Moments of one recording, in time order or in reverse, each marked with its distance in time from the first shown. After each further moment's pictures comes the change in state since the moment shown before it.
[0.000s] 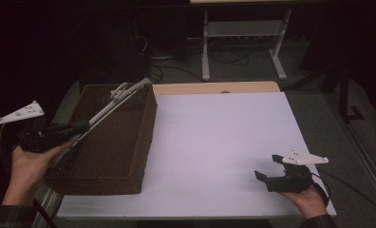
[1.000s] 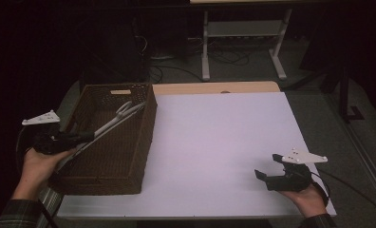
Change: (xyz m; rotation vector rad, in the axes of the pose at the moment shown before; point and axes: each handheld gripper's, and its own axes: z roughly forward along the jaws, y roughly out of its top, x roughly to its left) left arm 0.041 -0.035 0.034 0.159 -0.026 -0.046; right arm -0.002 0.000 0.002 0.009 -0.013 0.006
